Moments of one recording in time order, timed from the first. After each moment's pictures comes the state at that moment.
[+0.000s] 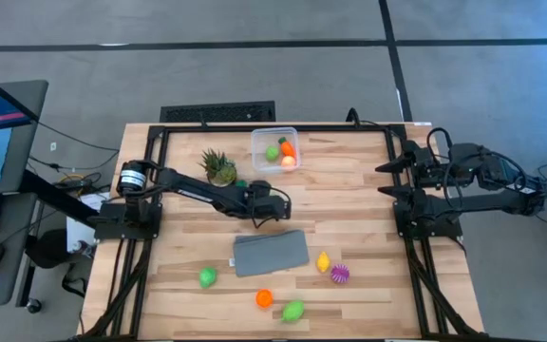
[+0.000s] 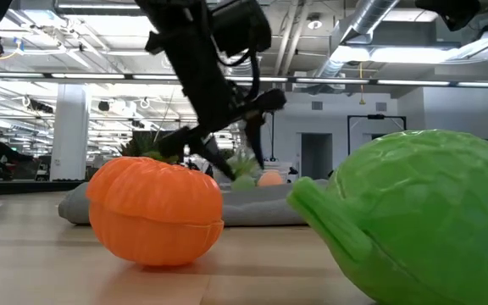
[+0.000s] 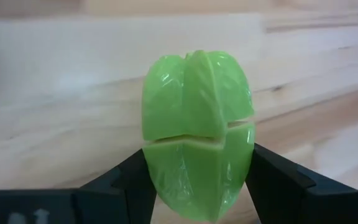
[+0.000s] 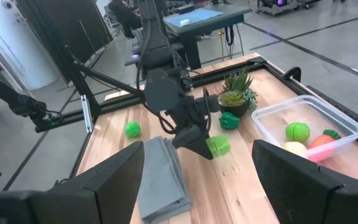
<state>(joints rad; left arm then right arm) -0.04 1.91 1.23 -0.35 -0.36 -1.36 -0.04 0.38 0.83 -0.71 -0.02 0.21</state>
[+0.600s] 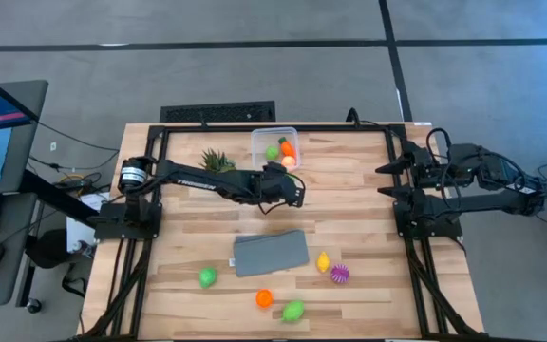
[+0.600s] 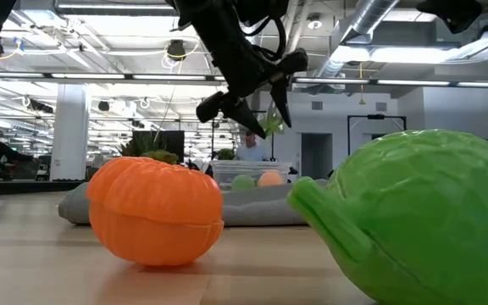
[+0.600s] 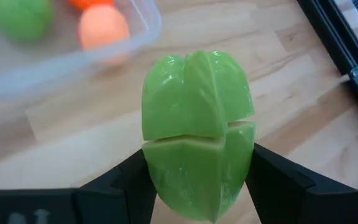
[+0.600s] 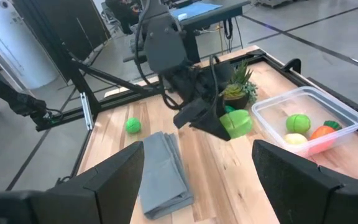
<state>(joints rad) 0.02 1.91 1.44 -0.41 -0.41 -1.05 -0.04 0.38 0.83 -0.73 -0.02 0.24</state>
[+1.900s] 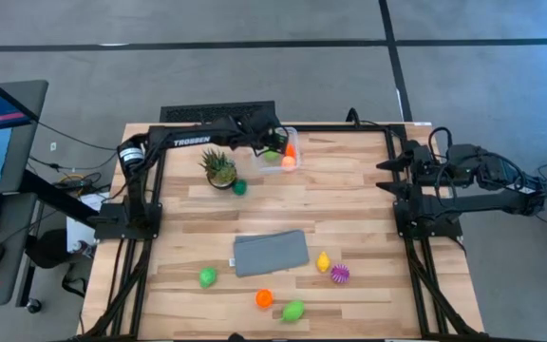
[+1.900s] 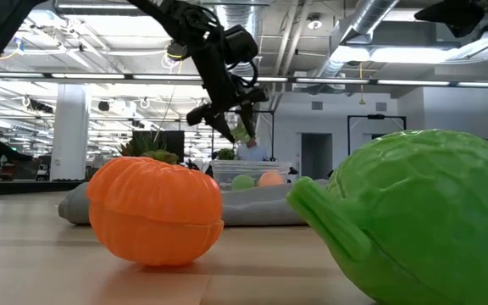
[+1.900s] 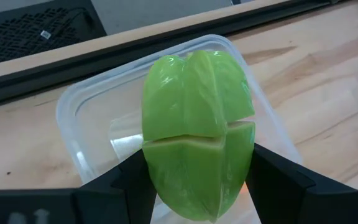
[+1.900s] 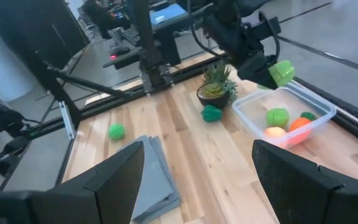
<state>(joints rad) 0.44 1.91 1.54 -0.54 -0.21 -0.71 -0.03 0.38 0.83 -0.75 0.07 0.28</state>
